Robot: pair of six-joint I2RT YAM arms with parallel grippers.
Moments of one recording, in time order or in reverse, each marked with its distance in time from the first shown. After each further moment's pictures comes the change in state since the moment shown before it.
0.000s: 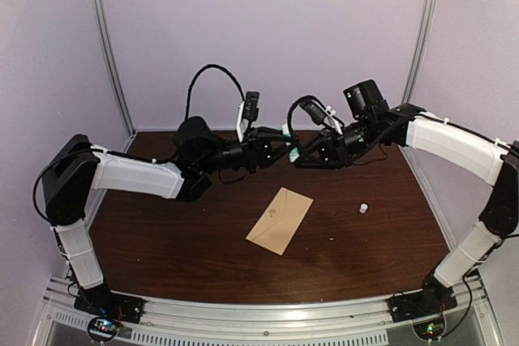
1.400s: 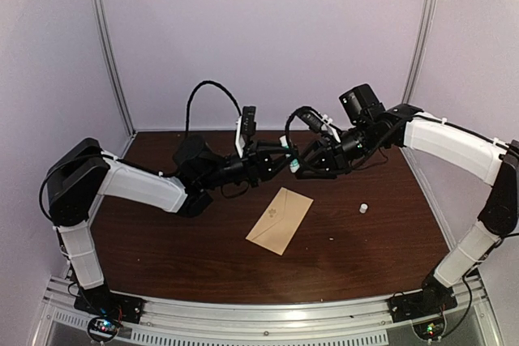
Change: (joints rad) left arm -0.038 0.024 -0.105 0.160 -0.115 0.009; right arm 0.002 0.009 0.006 -0.095 0.061 -0.100
